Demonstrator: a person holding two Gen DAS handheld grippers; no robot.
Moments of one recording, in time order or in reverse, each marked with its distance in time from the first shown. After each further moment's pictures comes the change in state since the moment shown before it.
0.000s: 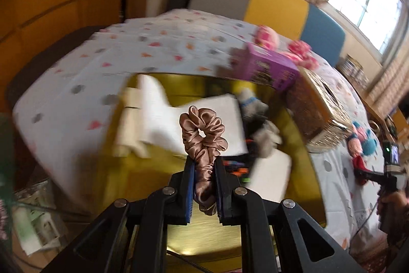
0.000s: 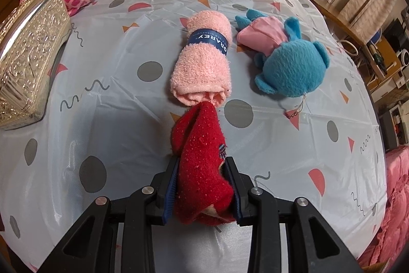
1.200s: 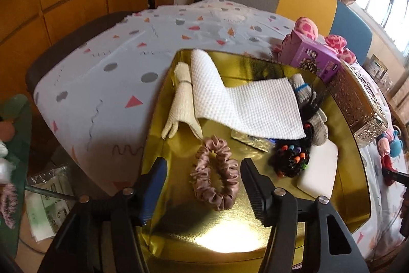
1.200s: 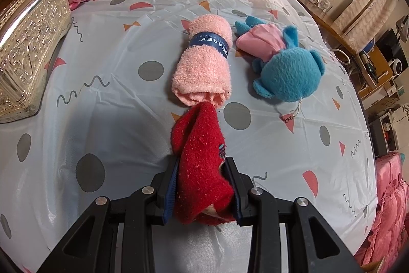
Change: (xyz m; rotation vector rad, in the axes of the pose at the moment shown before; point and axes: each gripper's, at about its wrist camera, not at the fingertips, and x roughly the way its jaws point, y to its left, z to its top) left arm 0.016 0.056 -0.025 -0.066 0.036 0.149; right arm -0.003 0.010 -0.005 -0.025 -0.022 -0.064
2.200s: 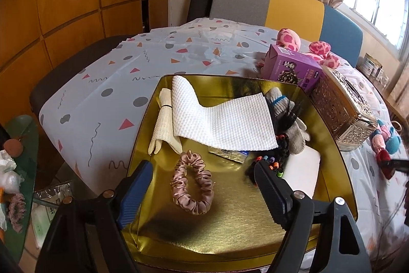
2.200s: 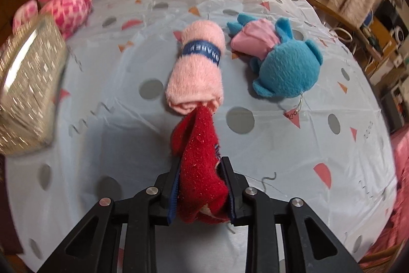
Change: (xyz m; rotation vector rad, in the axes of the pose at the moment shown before) left arm -0.030 -0.033 0.001 0.059 -0.114 0.028; right arm -0.011 -0.024 0.013 0.172 -0.009 0.134
